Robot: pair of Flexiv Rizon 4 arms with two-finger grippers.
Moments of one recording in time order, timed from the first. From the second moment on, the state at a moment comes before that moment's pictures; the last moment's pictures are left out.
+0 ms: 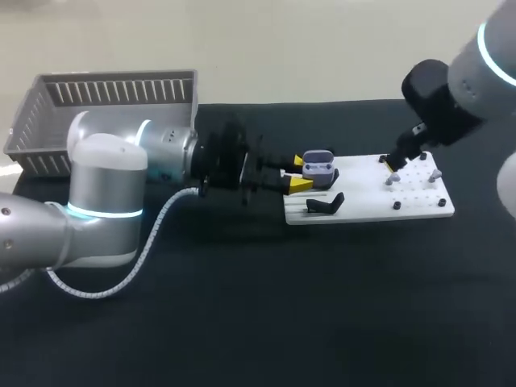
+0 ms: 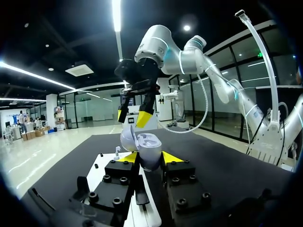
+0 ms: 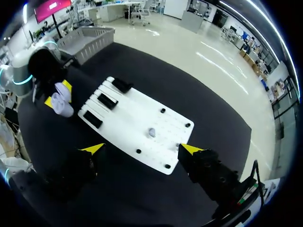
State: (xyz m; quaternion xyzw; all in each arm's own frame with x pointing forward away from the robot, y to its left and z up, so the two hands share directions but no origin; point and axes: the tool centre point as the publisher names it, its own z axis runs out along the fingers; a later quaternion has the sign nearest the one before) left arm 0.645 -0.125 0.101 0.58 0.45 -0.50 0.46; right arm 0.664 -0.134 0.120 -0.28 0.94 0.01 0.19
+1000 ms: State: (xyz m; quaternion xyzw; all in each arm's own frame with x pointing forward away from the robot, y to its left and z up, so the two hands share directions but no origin) left arm 0.644 -0.124 0.101 0.58 0.45 -0.50 0.46; right arm 0.680 -0.167 0.094 -0.23 0.96 -0.09 0.15
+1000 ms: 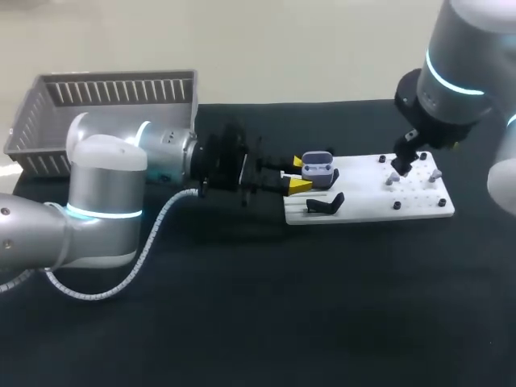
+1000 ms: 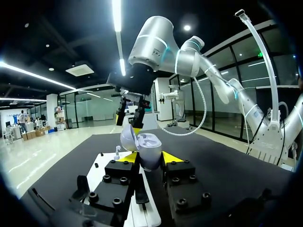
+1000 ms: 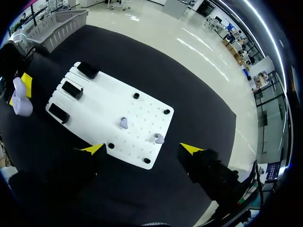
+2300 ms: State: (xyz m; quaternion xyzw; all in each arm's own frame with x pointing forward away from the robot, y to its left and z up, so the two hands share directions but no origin) left arm 0.644 -0.124 0.101 0.58 0.45 -0.50 0.46; right arm 0.701 -0.201 0.047 -0.23 0.97 -0.08 0.09
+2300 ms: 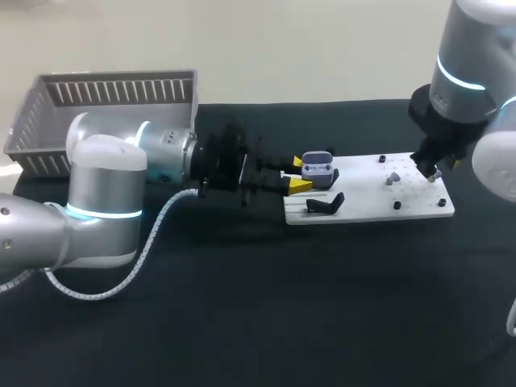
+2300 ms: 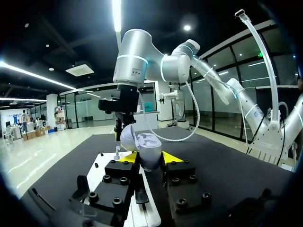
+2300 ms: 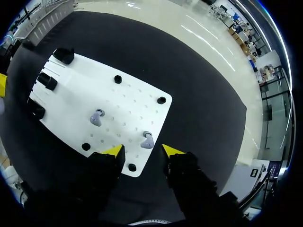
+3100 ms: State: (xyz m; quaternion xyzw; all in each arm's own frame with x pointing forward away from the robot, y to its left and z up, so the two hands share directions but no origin) left arm 0.644 -0.124 0.101 0.58 0.45 -0.50 0.46; right arm 0.710 -0.206 0.031 -0.22 0.97 -0.07 0.07
